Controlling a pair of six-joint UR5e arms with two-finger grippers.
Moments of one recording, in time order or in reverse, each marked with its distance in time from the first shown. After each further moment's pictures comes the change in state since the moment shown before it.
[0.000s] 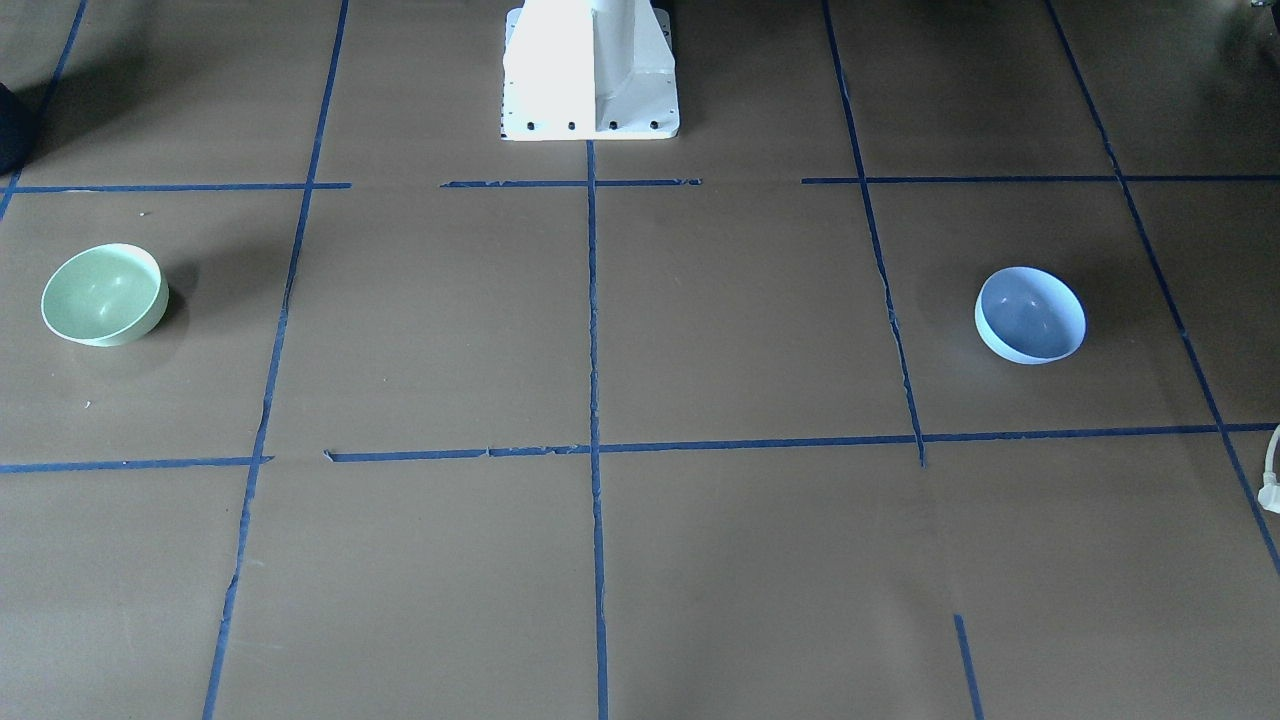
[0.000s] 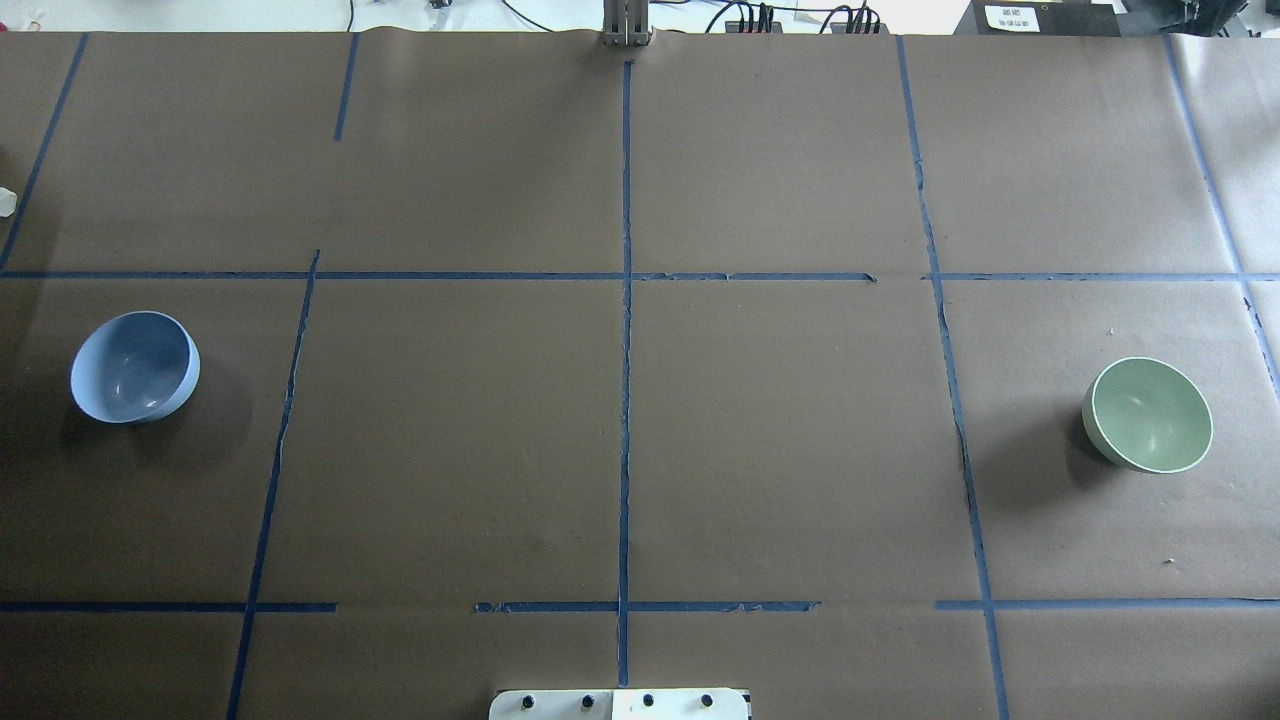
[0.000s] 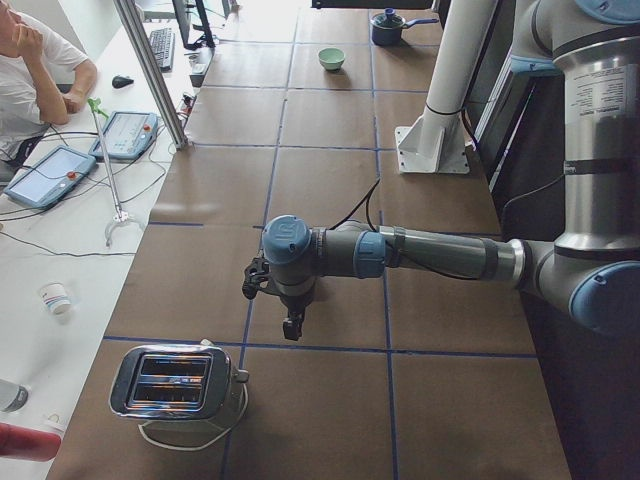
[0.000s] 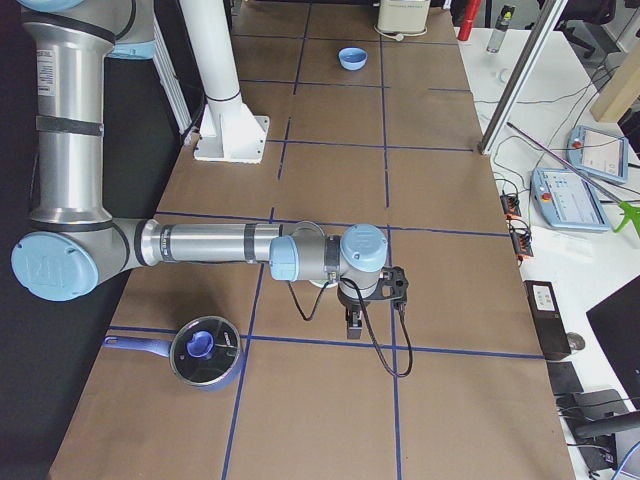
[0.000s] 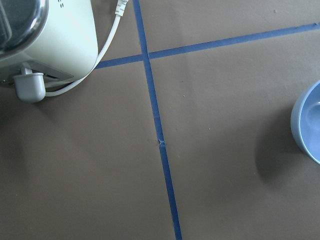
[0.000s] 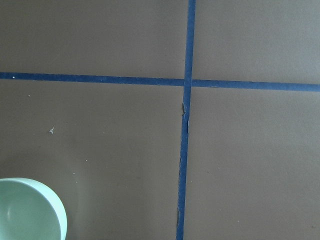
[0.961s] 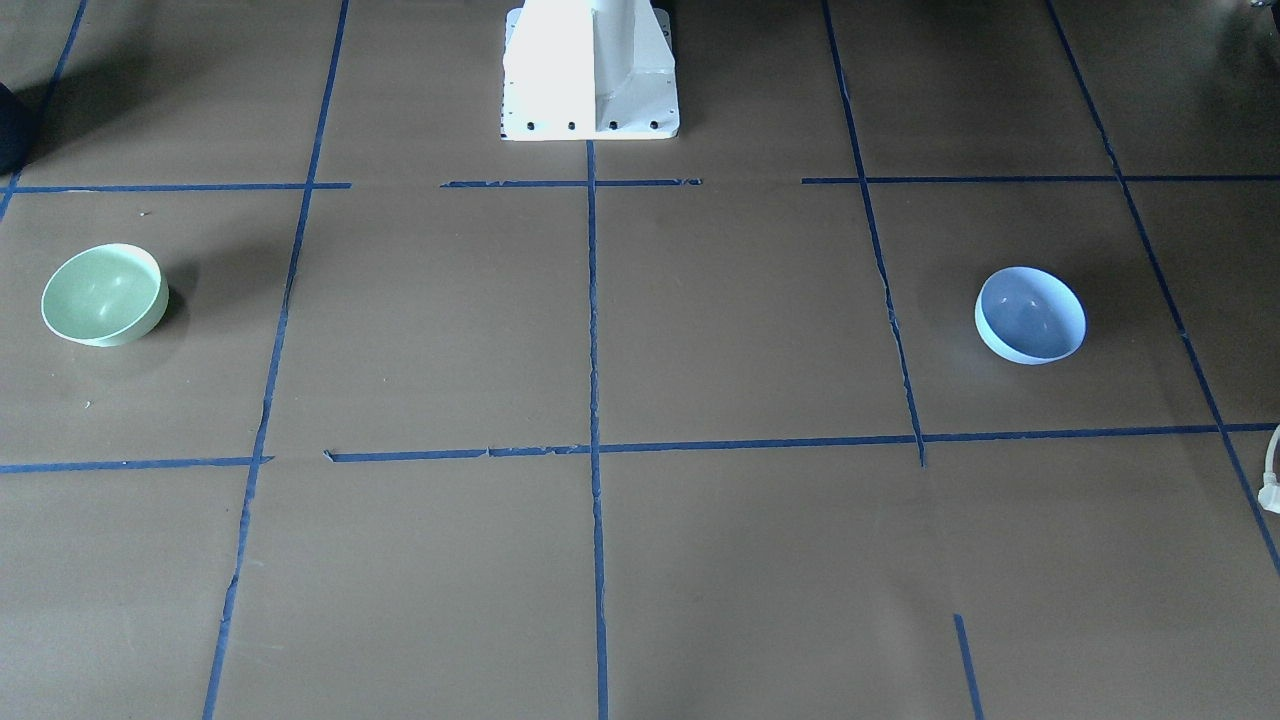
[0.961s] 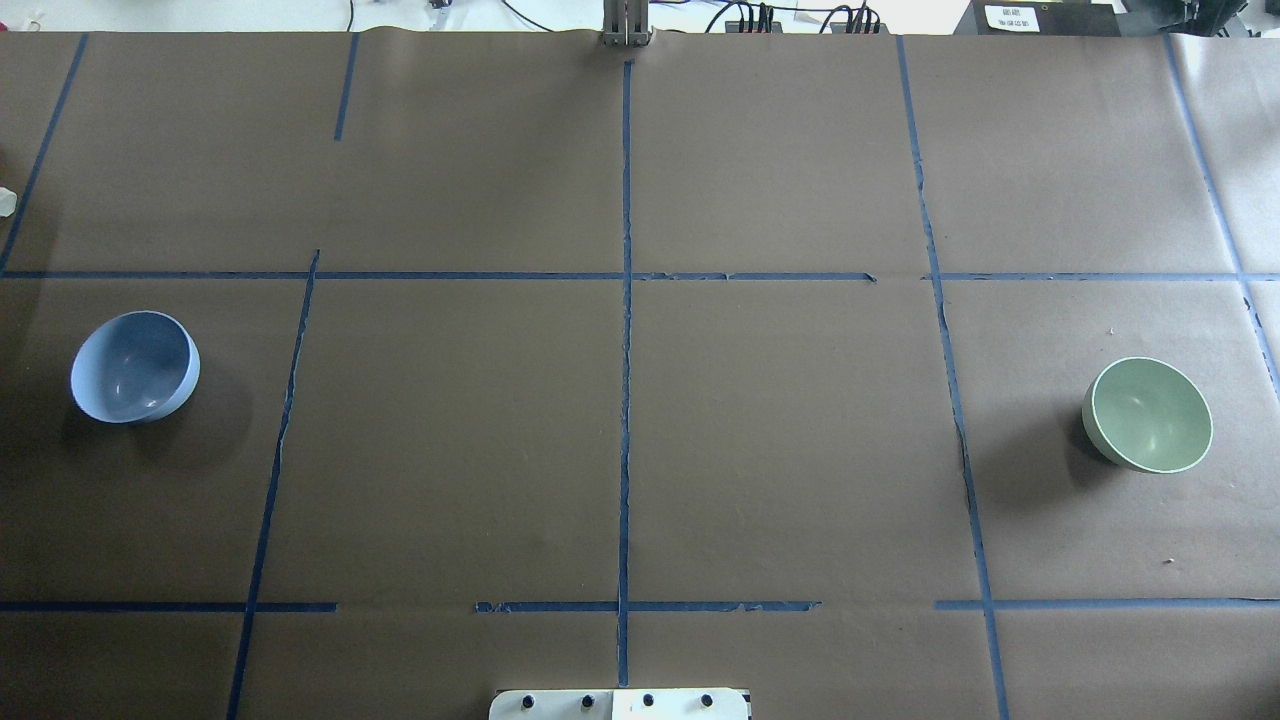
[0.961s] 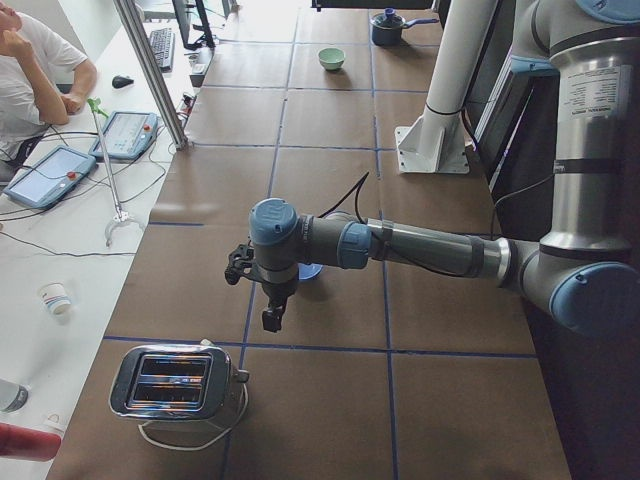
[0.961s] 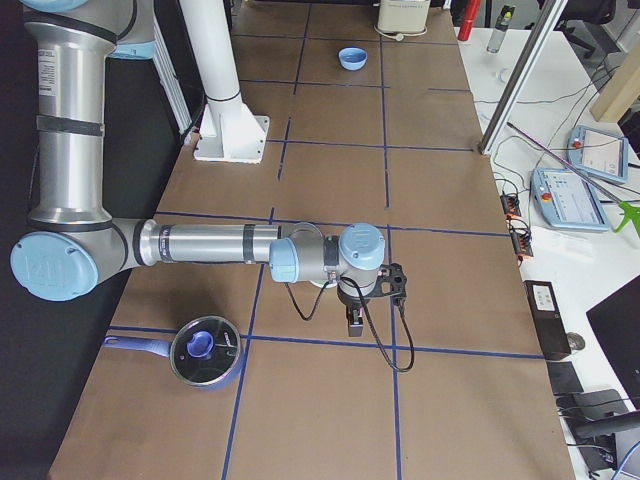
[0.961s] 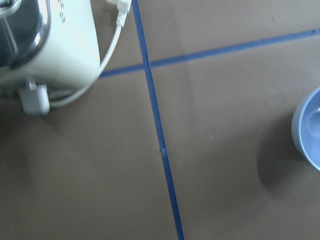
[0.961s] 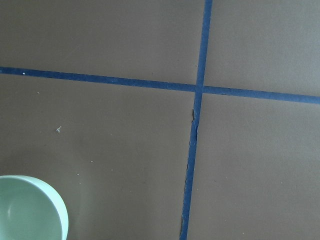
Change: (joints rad) left arm 0.012 -0.094 0.031 -0.053 0.093 -0.019; right arm -0.021 -0.015 -0.003 0.077 0.001 -0.002
